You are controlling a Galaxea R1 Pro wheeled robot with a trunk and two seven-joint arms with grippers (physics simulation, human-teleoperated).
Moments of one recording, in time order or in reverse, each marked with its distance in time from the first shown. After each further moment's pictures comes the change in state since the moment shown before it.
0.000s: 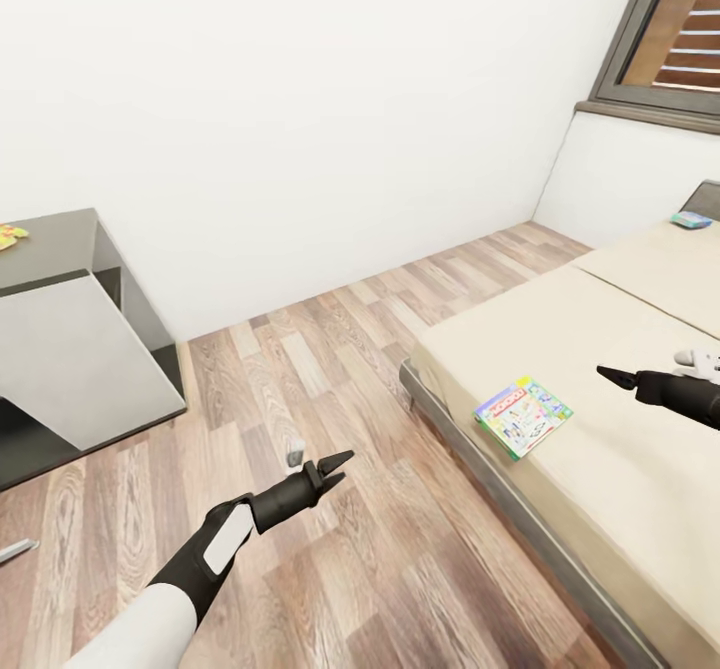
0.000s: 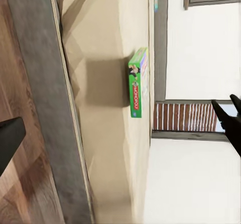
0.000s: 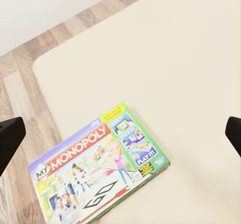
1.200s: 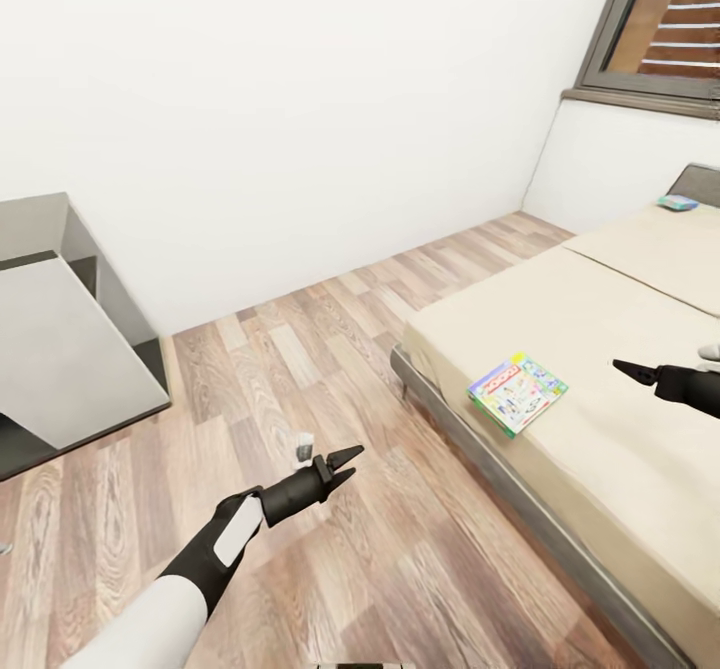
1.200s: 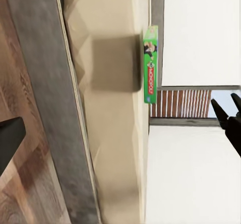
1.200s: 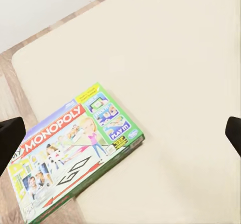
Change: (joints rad) left arm -0.020 -0.028 -0.007 -0.001 -0.007 0.024 -0.011; right arm 0.025 0.003 -0.059 -0.132 -0.001 0.093 0.000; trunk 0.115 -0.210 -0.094
